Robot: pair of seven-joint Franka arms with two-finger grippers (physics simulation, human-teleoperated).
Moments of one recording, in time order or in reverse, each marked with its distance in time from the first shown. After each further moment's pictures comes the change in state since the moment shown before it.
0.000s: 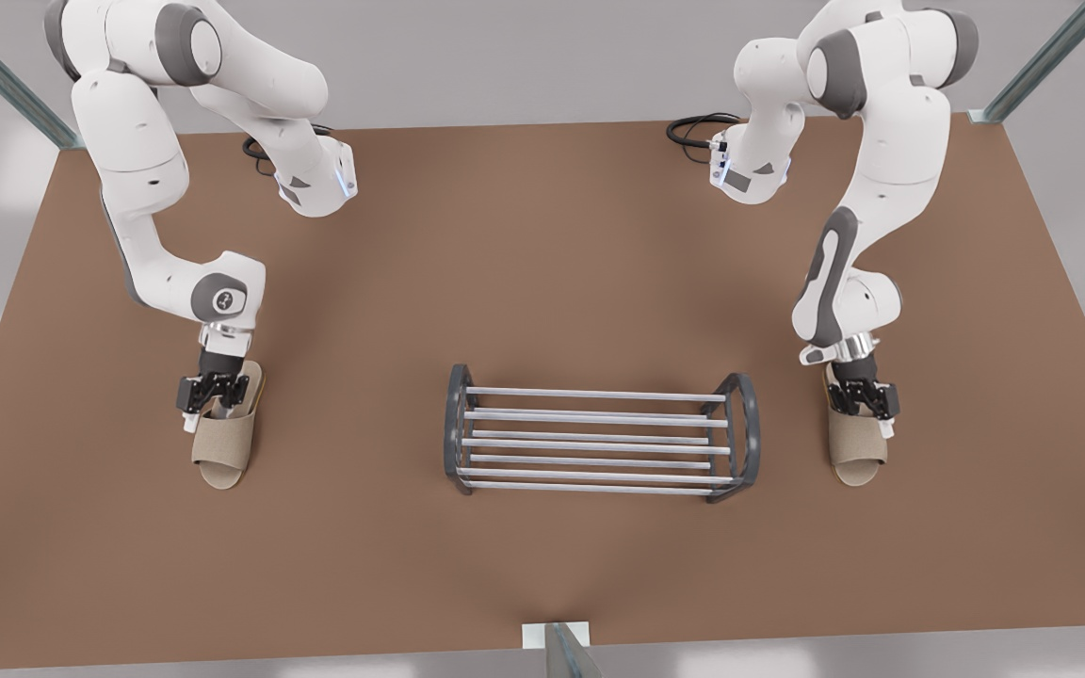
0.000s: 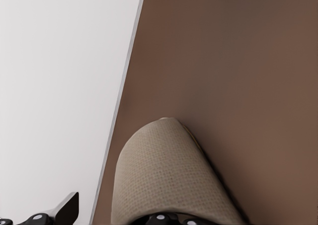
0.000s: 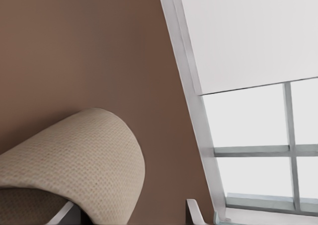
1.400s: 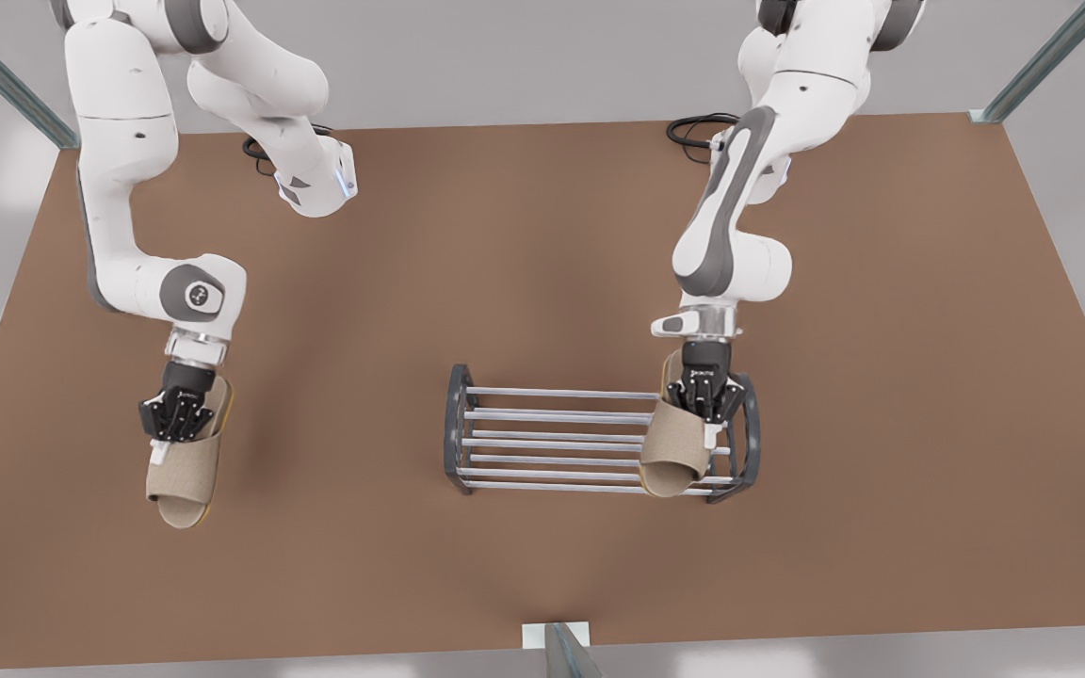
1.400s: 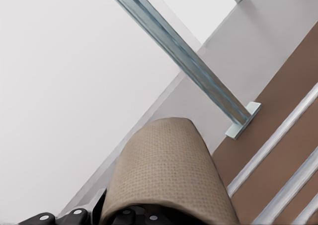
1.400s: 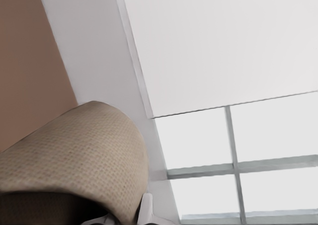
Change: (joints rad) left arm -0.481 -0.180 -0.014 0.276 -0.494 0.262 -0.040; right arm 0.088 -0.163 -0.026 0.168 0.000 0.076 -0.014
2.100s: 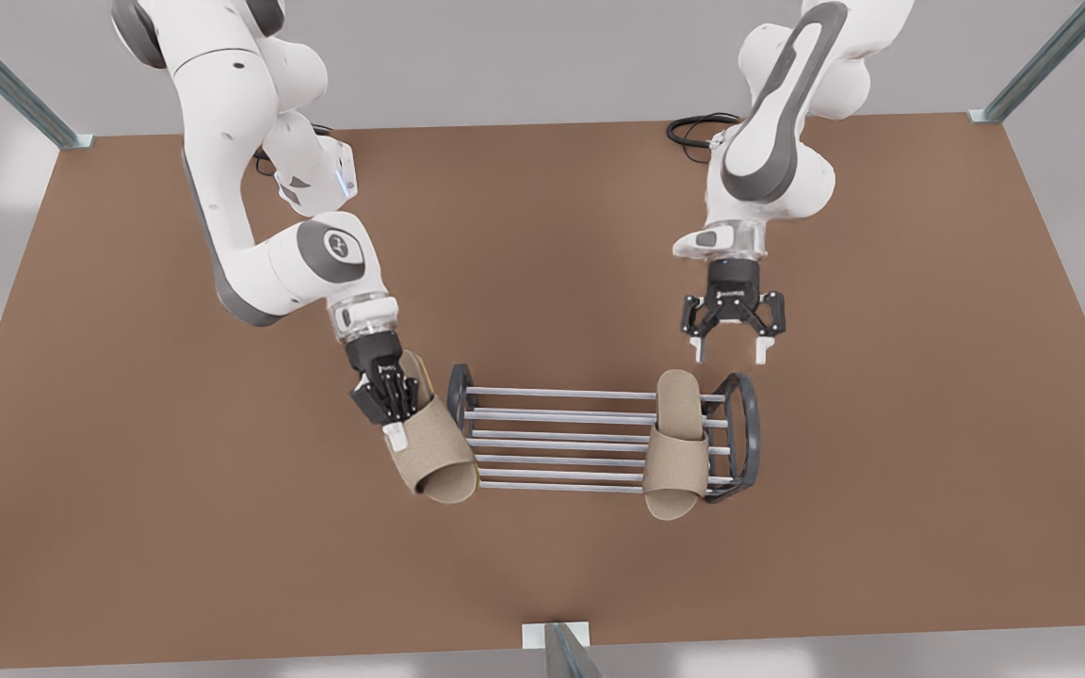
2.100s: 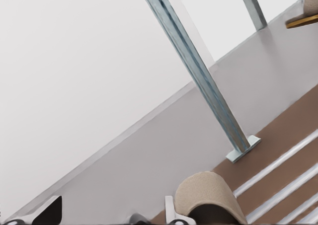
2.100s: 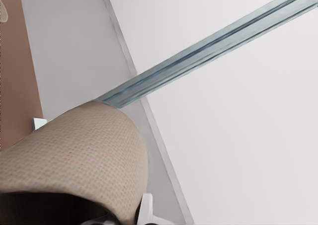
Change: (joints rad) left arm -0.067 -0.431 0.054 -0.267 -0.175 0.011 0.007; right arm 0.445 0.077 0.066 0.461 0.229 0.423 -0.005
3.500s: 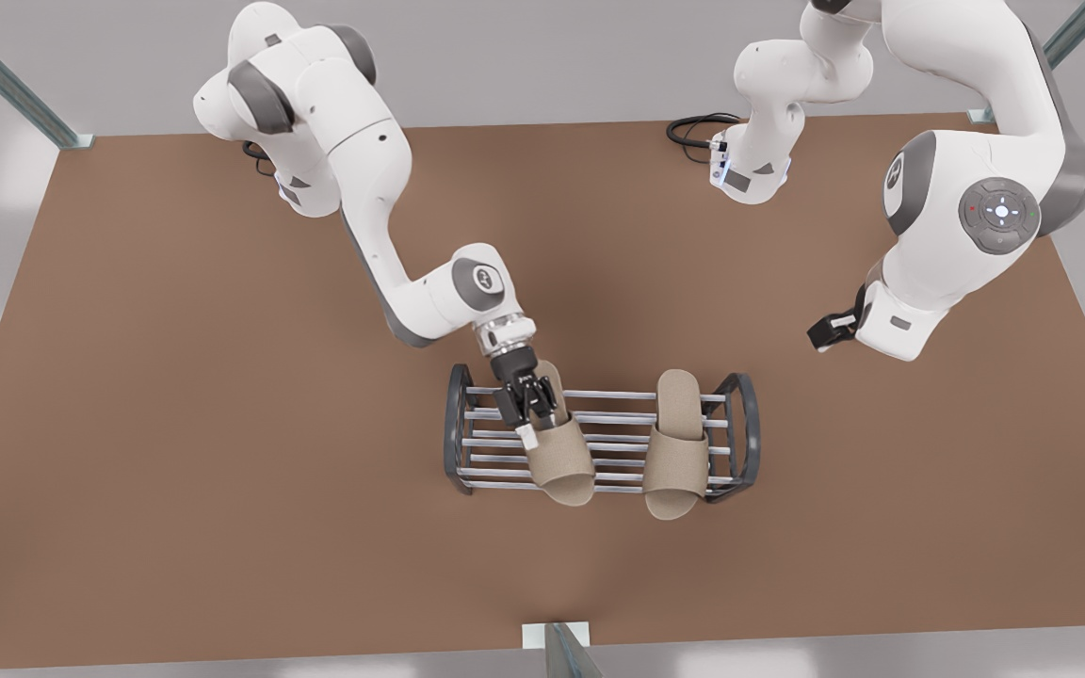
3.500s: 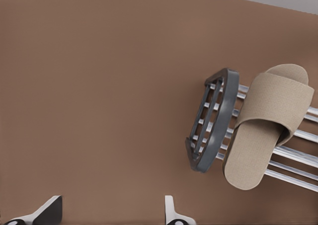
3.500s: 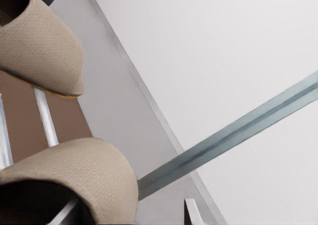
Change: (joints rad) left arm 0.631 0.277 -0.424 0.720 -2.150 -1.174 1.361; right arm 0.421 0.388 -0.202 0.231 0.375 -0.188 -0.001
